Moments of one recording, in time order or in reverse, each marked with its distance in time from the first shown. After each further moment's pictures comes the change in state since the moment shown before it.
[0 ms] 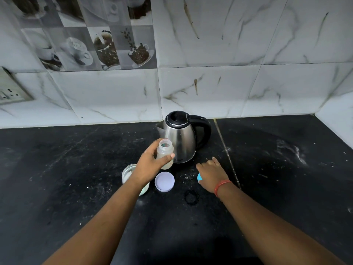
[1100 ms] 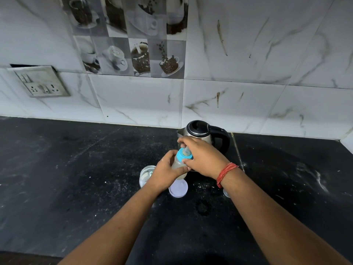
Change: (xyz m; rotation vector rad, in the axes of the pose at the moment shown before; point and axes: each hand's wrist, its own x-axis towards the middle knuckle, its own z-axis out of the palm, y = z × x) left_hand -0.018 -0.001 -0.003 0.047 0.070 -0.059; right_hand 0.001 -0.073 -0.181 0.543 0.214 -0.283
